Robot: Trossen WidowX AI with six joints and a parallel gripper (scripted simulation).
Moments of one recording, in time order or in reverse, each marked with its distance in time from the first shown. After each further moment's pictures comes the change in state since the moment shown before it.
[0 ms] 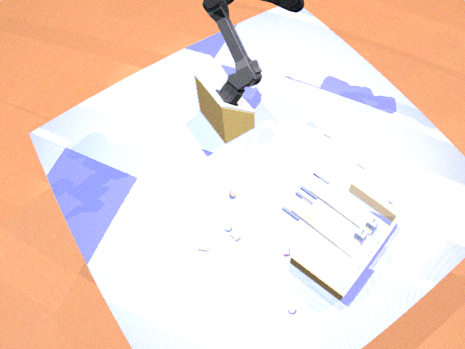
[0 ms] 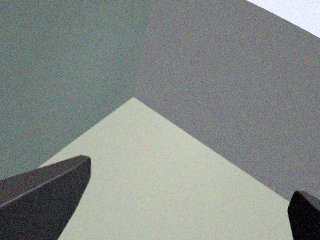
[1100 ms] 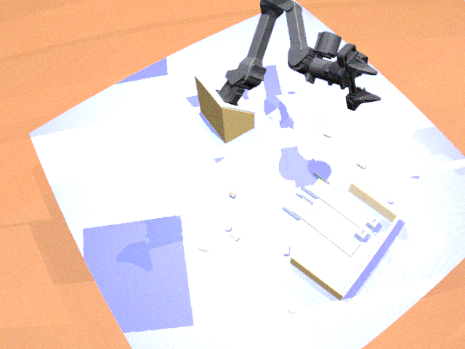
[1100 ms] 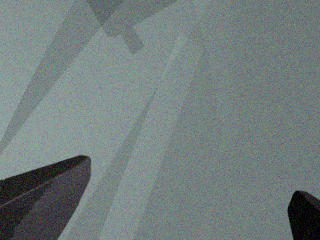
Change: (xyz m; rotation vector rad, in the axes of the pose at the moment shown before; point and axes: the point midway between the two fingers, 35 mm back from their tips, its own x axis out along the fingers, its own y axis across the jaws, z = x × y) arm -0.044 0.370 0.033 0.177 -0.685 0.838
